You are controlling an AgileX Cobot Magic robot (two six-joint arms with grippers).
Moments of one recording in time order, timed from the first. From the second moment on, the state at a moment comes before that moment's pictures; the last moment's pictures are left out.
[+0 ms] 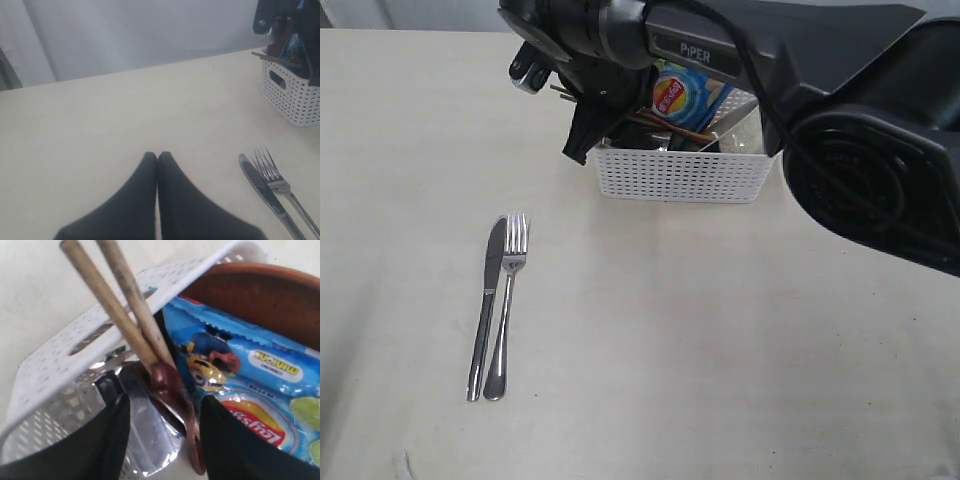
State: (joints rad) left arm -0.17 0.00 0.00 0.06 0.32 0.04; right arm 0.82 2.36 -2.05 -0.57 1.22 0.00
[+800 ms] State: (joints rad) left arm -0.17 0.00 0.00 0.06 0.32 0.04; right arm 0.82 2.34 -2.05 -0.65 1.21 0.01
